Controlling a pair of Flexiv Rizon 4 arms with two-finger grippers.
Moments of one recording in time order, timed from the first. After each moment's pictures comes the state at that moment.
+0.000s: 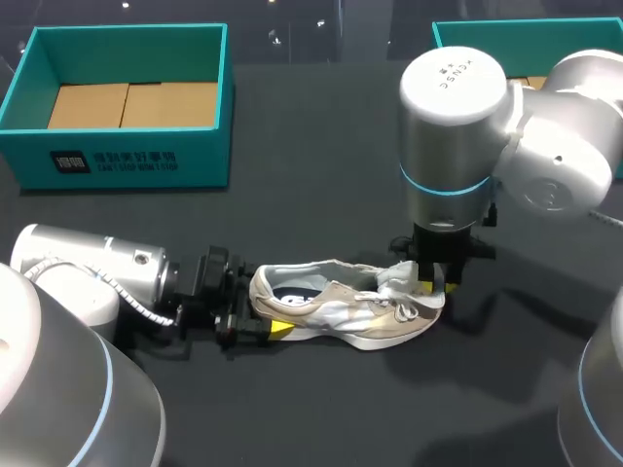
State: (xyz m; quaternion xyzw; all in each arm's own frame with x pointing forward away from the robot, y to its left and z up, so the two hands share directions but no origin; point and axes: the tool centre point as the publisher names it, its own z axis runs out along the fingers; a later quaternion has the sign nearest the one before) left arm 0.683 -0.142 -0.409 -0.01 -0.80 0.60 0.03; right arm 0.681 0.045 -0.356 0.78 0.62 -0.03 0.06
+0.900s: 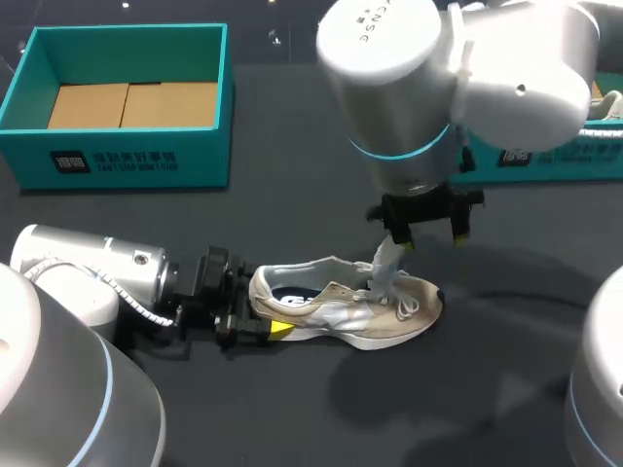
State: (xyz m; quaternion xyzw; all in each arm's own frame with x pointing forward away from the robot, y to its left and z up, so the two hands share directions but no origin) left arm 0.683 -0.142 -0.410 -0.01 -0.80 0.60 0.03; right arm 0.683 0.068 -0.246 0.71 0.69 -0.04 0.17
